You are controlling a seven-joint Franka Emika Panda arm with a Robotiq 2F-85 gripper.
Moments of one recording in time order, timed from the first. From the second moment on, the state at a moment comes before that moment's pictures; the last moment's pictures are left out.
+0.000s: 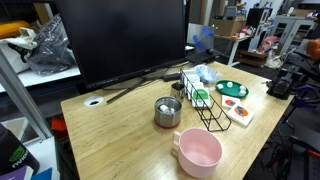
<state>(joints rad) -0.05 -0.80 -0.21 -2.53 0.02 1.78 -0.20</state>
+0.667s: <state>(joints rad) -0.02 -0.69 -0.11 -2.52 0.01 1.87 -0.18</state>
